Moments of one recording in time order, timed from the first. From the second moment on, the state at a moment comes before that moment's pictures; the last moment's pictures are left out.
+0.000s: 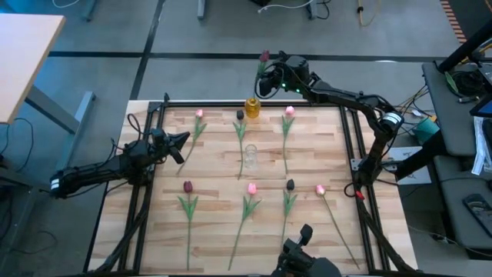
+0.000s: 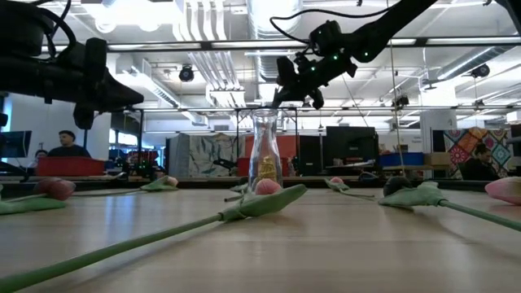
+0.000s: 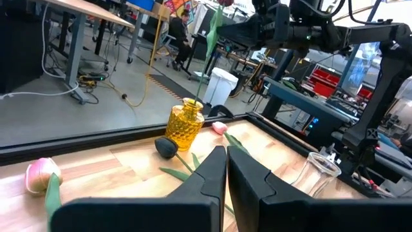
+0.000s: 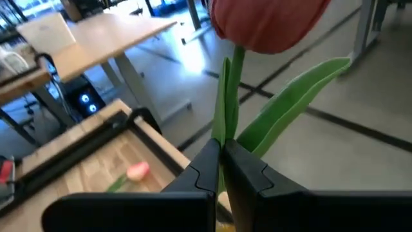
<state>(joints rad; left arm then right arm) 0.26 0.12 0.02 0.09 -0.39 -0.40 -0.72 1.79 1.35 0.15 -0.13 0.24</state>
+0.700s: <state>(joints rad) 0.26 0.16 0.02 0.10 -0.38 -0.44 -0.71 1.79 1.51 -0.17 -0.13 0.18</state>
